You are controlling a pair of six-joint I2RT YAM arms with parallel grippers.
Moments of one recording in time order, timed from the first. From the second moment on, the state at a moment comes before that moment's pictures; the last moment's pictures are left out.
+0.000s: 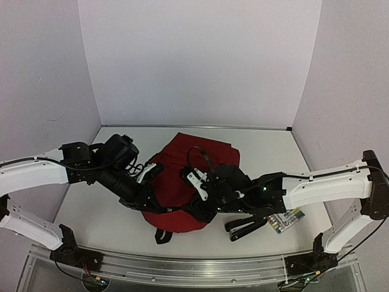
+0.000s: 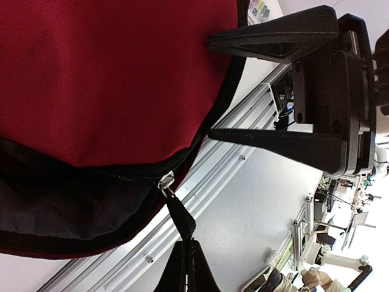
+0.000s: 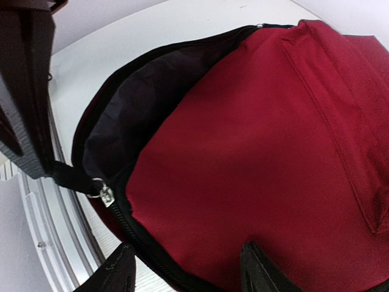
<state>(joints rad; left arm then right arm) -1.00 1.22 1.01 -0.71 0.48 -0.65 1.26 1.56 1.05 -0.16 0.19 0.19</state>
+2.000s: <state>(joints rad) -0.71 1.21 1.01 -0.77 0.30 -0.55 1.31 1.29 0.84 -0.27 0.53 0.42</state>
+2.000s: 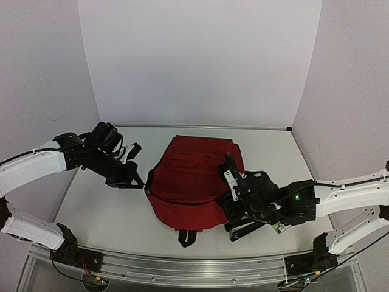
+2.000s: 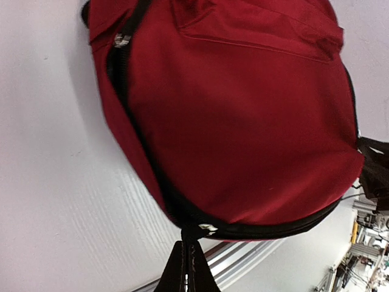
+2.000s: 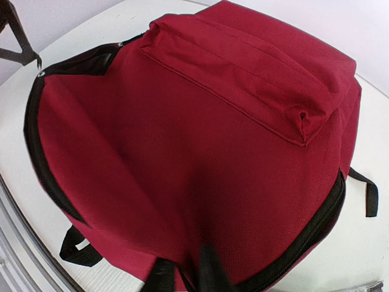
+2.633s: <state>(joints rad) -0.71 1.17 0.97 -0.71 0.49 -0.49 1.32 1.65 1.26 -0.26 0.26 0.29</state>
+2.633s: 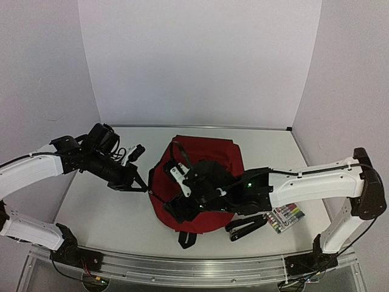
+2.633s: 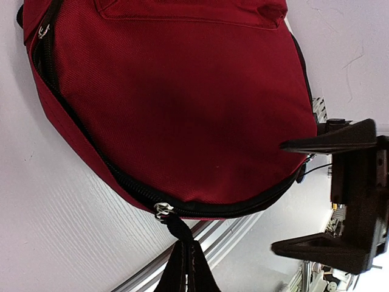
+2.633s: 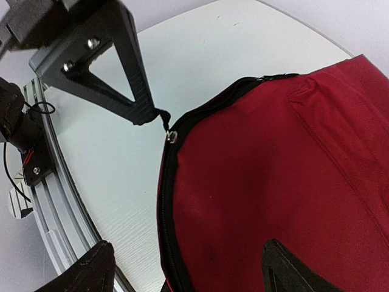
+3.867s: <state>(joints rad) -0.69 1.26 1.06 -0.77 0.22 -0.55 1.41 1.71 1.25 -0.24 0.40 0.32</state>
